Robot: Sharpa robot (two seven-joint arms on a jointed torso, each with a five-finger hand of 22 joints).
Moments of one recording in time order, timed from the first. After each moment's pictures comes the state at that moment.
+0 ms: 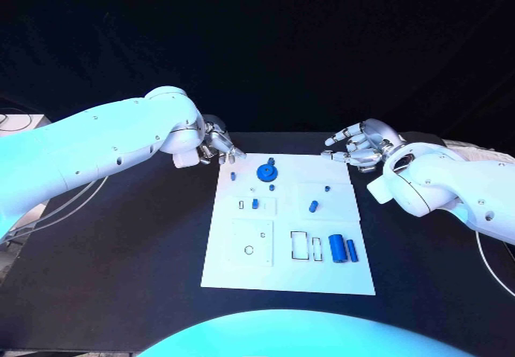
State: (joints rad) left arm 1.35 -0.59 -0.04 1.15 -0.93 0.26 -0.53; left_hand 1.05 -0.18 0.44 0.29 0.20 0.82 0.10 0.58 0.70 1.13 0.03 0.91 0.52 1.46 -0.04 1.40 1.26 0.12 1.14 0.08 1.25 0.99; right arm 1.28 -0.88 -0.15 1.56 -0.75 -0.51 -0.10; right_hand 1.43 -0.19 0.18 0.28 0.29 0.89 0.17 0.21 0.25 1.37 0.09 1.36 1.31 1.46 0.01 1.54 1.31 0.05 1.44 0.11 1.31 1.31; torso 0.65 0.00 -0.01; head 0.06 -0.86
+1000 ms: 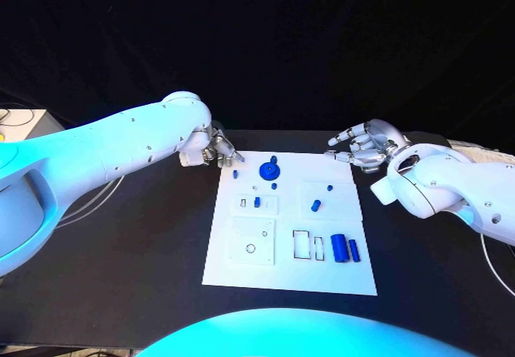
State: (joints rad) left arm 1.33 -0.46 -0.08 0.91 -0.98 0.34 -0.53; left_hand 1.03 -0.18 0.38 0.29 0.20 0.81 0.11 0.57 0.69 1.10 0.04 0.91 0.52 1.45 -0.03 1.39 1.23 0.12 1.12 0.09 1.23 0.97; right arm 1.28 -0.88 -0.15 1.57 -0.75 -0.51 -0.10; right_hand 1.43 -0.19 0.18 0.28 0.29 0.89 0.17 0.21 0.25 1.37 0.09 1.36 1.31 1.46 0.01 1.54 1.31 0.05 1.44 0.11 1.31 1.31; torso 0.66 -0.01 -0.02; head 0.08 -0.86
